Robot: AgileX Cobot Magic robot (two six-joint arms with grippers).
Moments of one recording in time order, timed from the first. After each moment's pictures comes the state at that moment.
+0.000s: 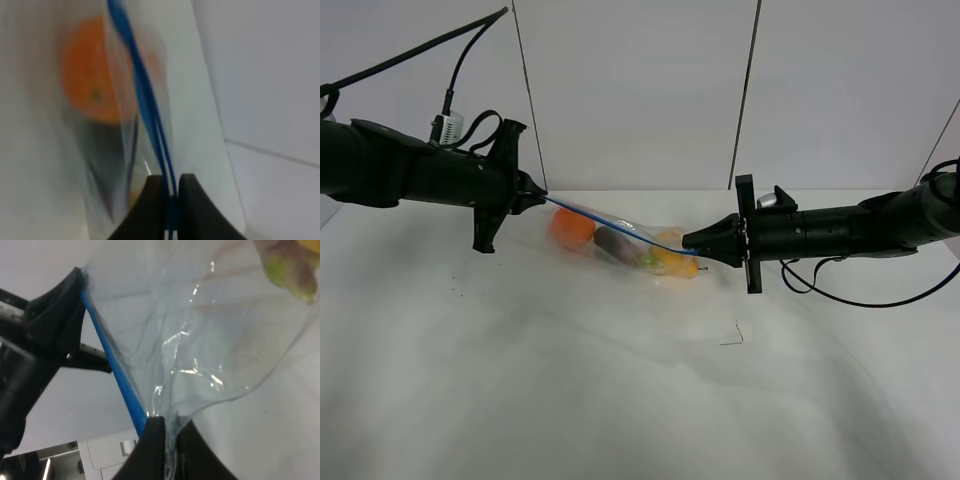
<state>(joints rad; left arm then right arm) -0.22 1.74 -1.05 -1.28 0.06 -0.11 0.05 2.08 -1.05 1.61 1.22 -0.86</state>
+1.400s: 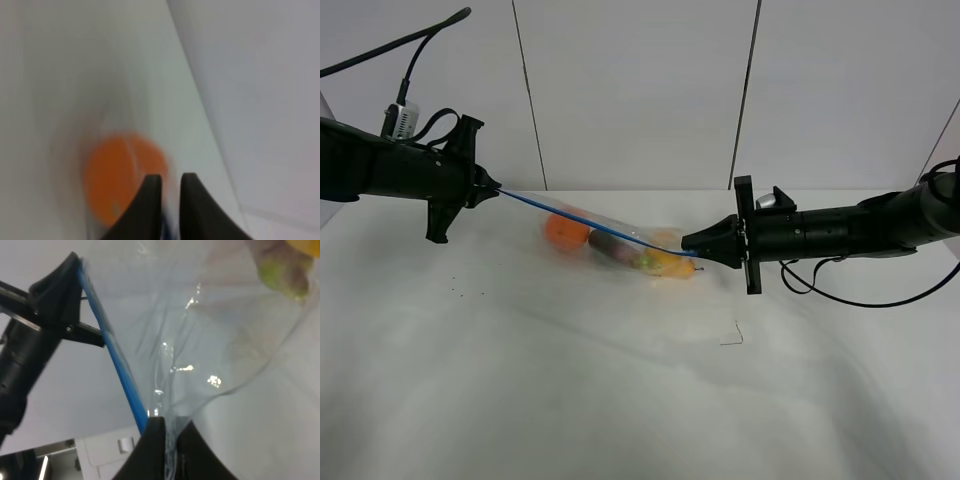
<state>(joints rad) -0.09 1.74 -1.05 -1.23 0.02 -0.01 0.05 2.08 -1.05 1.60 1.22 -0.86</state>
